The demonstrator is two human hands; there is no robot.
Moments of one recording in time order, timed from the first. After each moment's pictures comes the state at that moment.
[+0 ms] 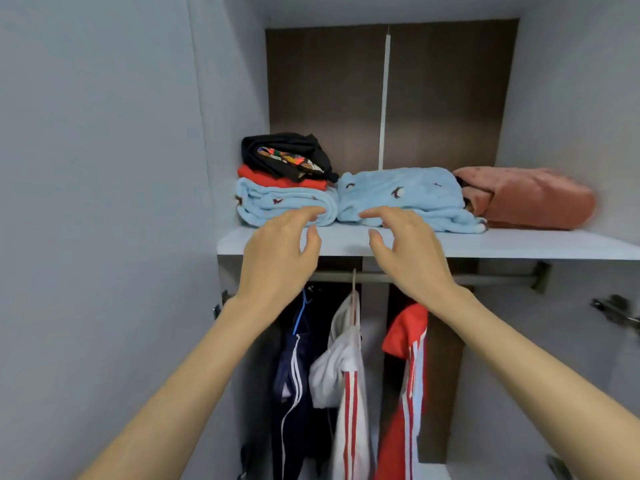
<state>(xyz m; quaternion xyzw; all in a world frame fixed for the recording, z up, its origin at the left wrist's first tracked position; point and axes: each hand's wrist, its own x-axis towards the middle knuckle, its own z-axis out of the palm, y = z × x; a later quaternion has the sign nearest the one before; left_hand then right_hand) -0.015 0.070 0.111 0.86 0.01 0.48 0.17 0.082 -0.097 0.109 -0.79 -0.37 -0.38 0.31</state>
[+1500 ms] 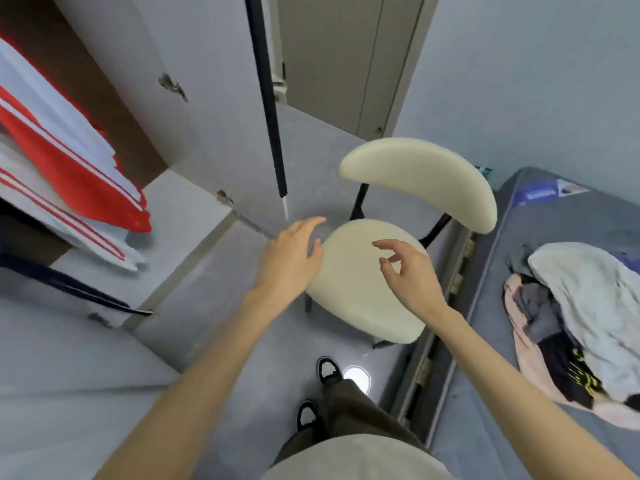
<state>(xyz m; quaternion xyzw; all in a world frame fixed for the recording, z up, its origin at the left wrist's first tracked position) -0.434 -0.323 -0.236 0.88 -0.35 -0.10 0.30 -0.575 -0.484 -0.273 -0.88 0.28 -0.11 0.36</state>
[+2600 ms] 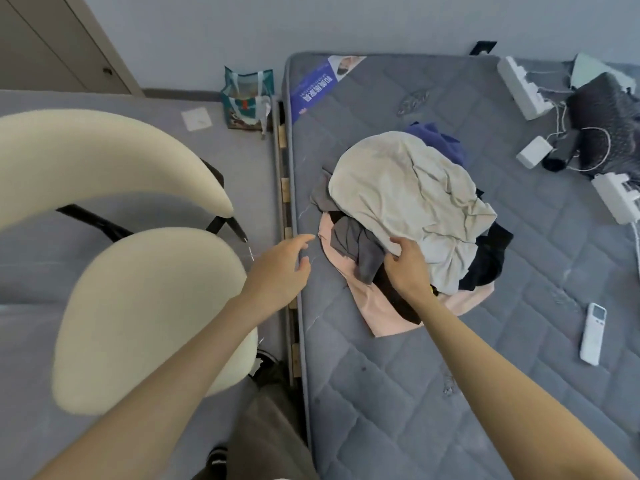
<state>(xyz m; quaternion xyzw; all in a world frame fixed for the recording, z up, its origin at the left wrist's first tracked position) -0.645 -0.780 -0.433 0.71 -0.57 -0.38 0.17 -0.876 -0.863 -0.487 -0.62 0.70 -0.09 0.34</state>
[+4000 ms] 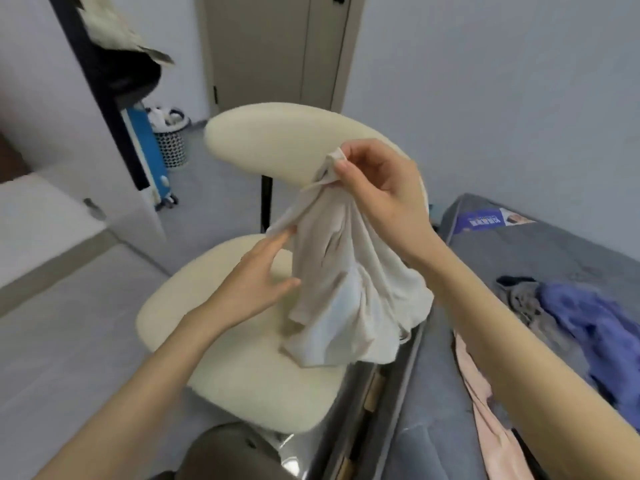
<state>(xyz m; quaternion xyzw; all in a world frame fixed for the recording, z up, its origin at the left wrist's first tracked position) -0.491 -0.560 -0.538 0.79 -0.42 -0.14 0.42 -0.596 -0.714 -0.400 -0.81 0.02 -0.32 0.49</state>
